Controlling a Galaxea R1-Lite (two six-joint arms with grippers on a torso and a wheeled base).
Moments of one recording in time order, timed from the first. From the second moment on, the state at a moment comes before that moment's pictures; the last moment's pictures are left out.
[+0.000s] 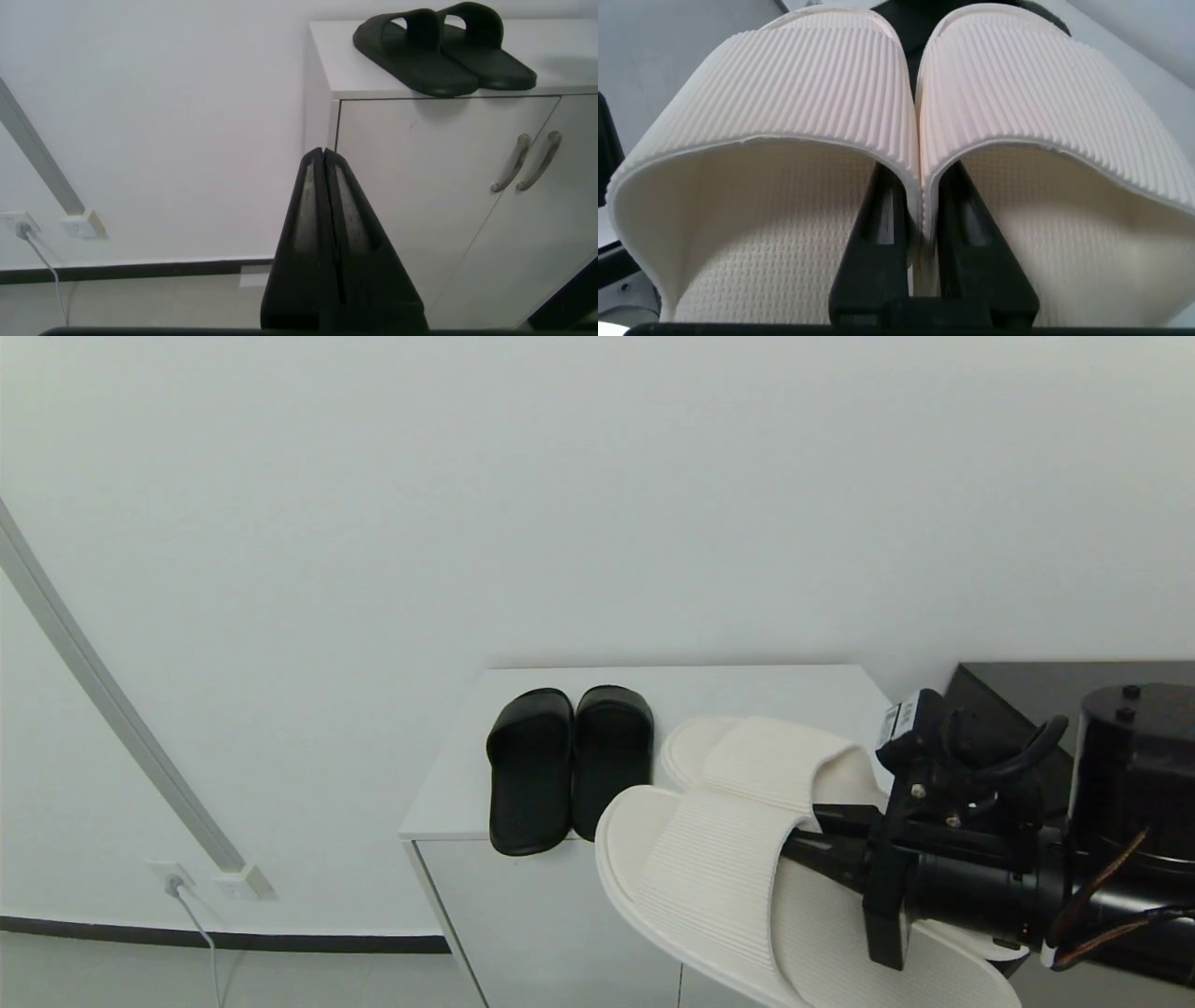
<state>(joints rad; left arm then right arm) 0.00 0.00 0.00 0.00 -0.01 0.00 0.75 1.46 -0.60 -0.64 0.20 -0.22</state>
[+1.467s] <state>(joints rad) 0.00 0.00 0.00 0.00 -0.01 0.00 0.75 1.49 -0.57 -0.65 0.20 -0.22</state>
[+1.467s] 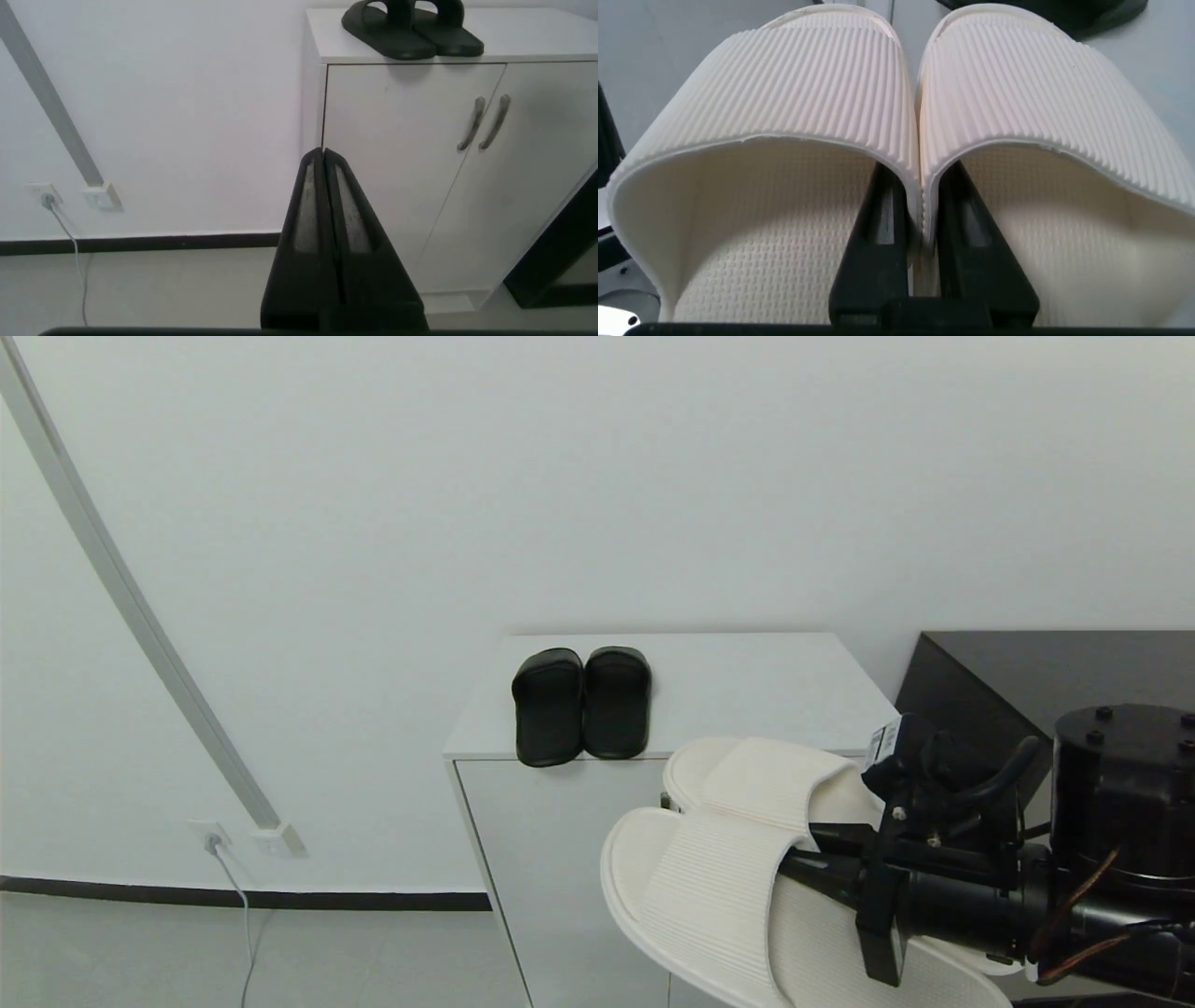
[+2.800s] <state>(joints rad) 0.00 0.00 0.00 0.00 -0.01 0.00 0.75 1.51 -0.51 -0.73 0.20 -0.22</state>
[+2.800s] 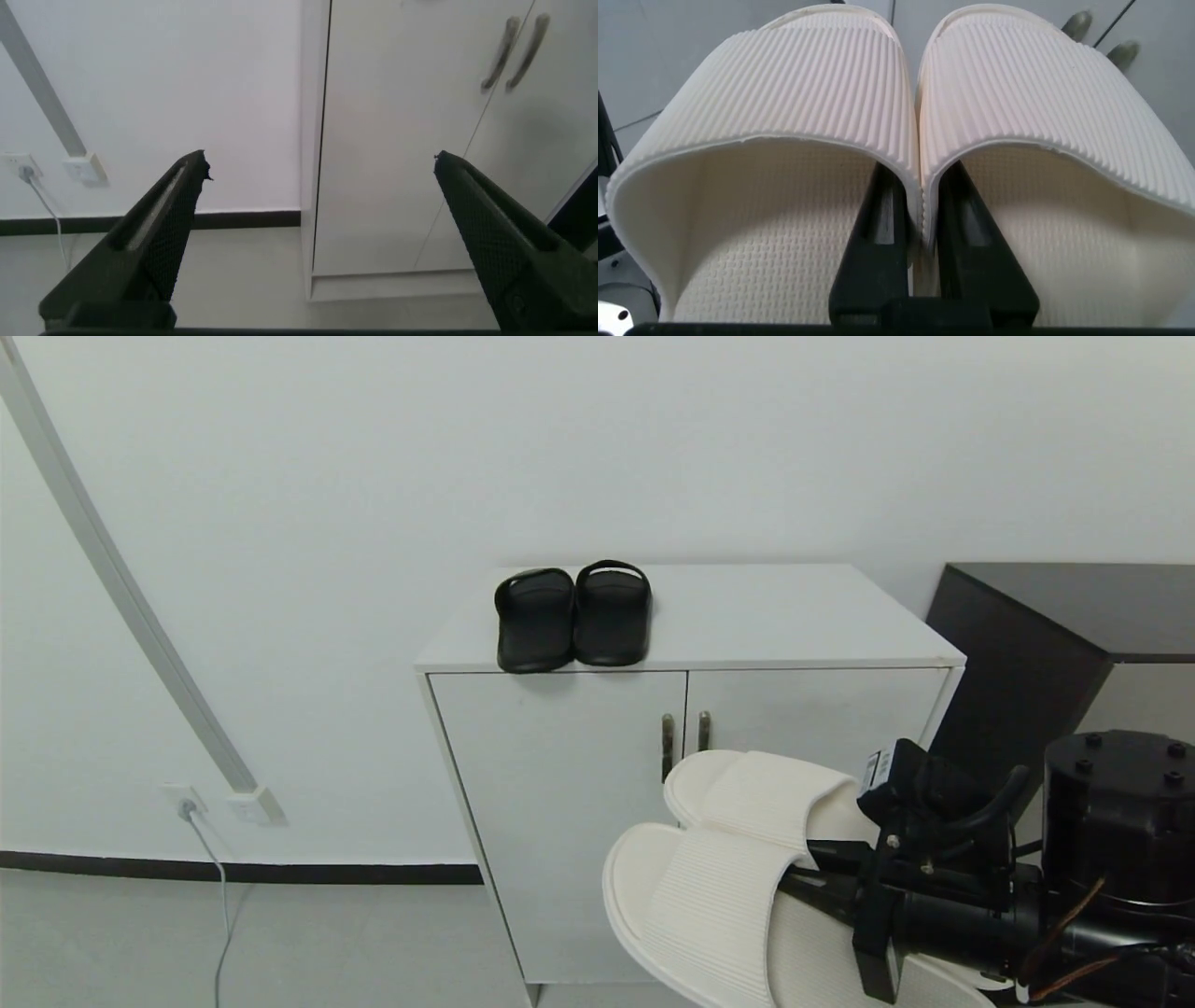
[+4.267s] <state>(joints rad) 0.00 0.00 0.00 0.00 -0.01 0.00 0.75 1.52 -0.48 -0.73 0.20 -0.23</state>
